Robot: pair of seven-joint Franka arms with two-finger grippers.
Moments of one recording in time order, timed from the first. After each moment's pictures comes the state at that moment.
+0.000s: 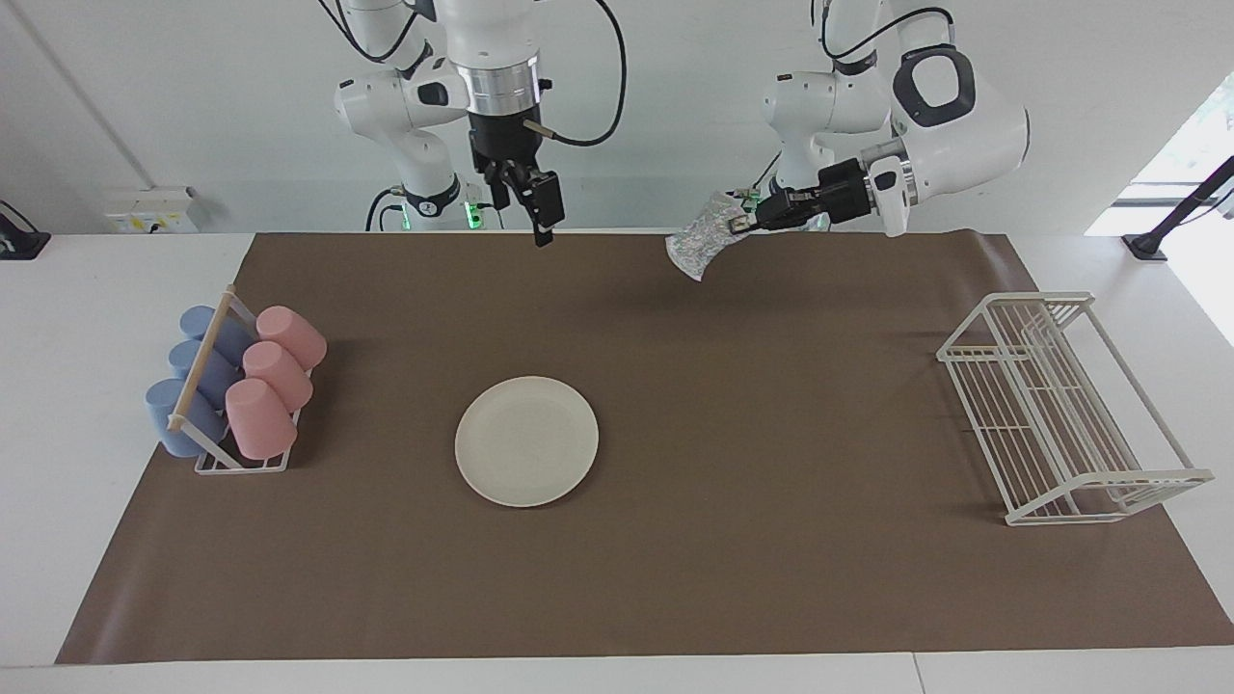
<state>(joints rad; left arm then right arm) -0.11 -0.29 0.01 -2.25 -0.82 1.79 -0.23 0.09 -0.03 0.21 -1.54 -0.02 1.53 0.83</state>
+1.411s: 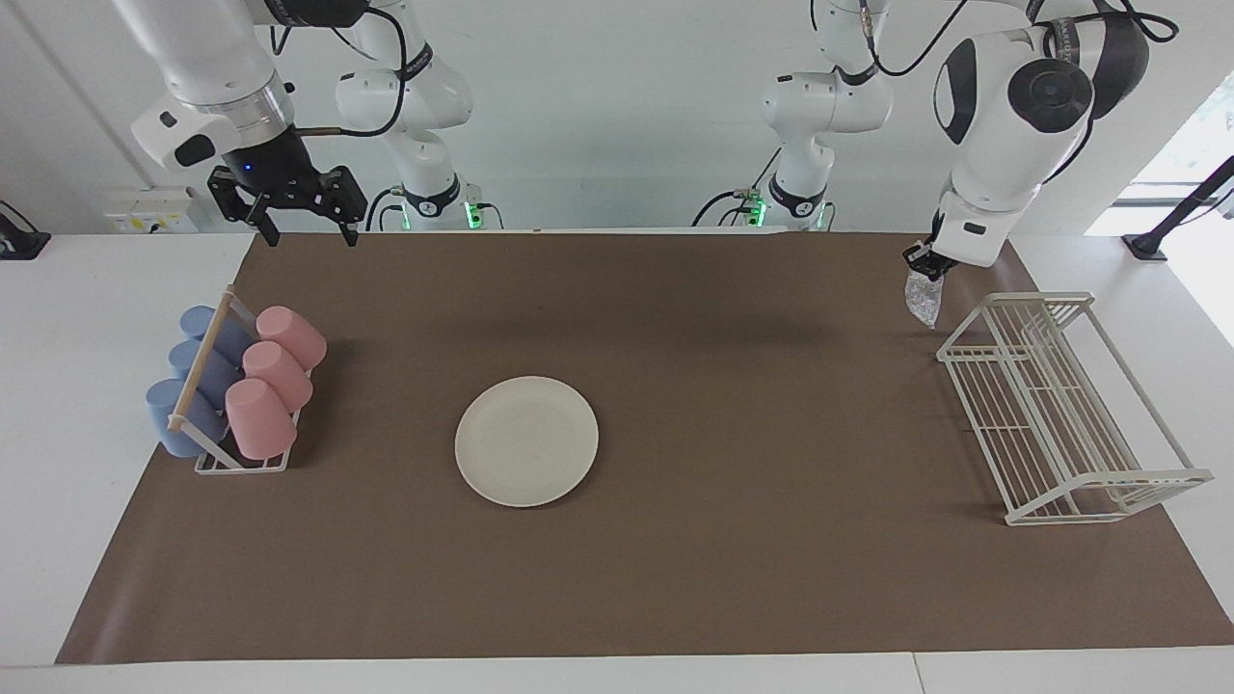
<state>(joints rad) -0.24 0.08 -0.02 -1.68 0.53 1.35 -0.33 0.03 -0.03 -0.02 -1.55 -0.02 1.48 0.02</state>
